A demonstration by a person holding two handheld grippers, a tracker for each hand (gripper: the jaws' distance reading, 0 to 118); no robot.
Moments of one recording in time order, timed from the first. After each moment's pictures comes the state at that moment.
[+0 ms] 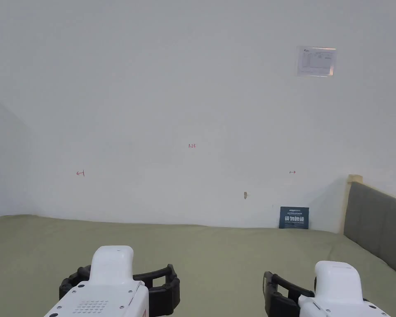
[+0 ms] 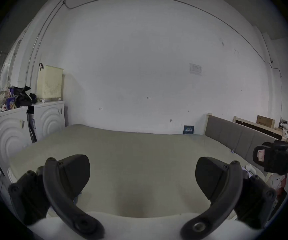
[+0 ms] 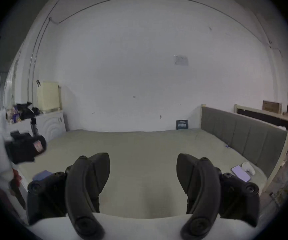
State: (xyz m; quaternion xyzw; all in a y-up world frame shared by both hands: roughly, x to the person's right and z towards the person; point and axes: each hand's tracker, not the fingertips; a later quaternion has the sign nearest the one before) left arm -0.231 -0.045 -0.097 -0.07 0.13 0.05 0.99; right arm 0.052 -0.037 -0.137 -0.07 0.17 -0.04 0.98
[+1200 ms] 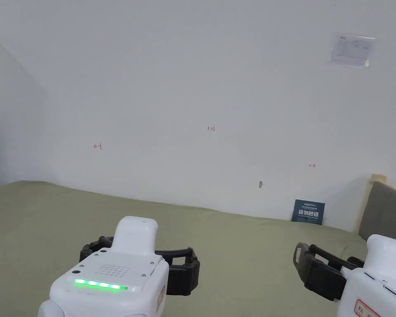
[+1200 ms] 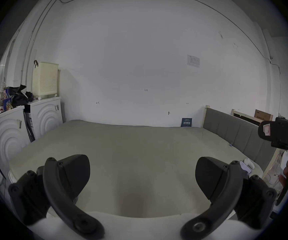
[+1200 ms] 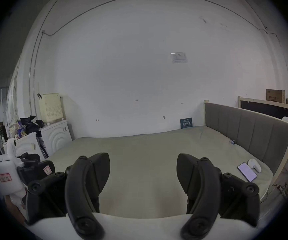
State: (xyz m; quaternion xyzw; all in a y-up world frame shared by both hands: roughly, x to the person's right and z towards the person) left arm -0.231 -0.036 -0.105 -0.10 0.11 0.04 0.99; right arm 0.065 -0.009 -0.158 -0.08 0.17 -0.06 0.98
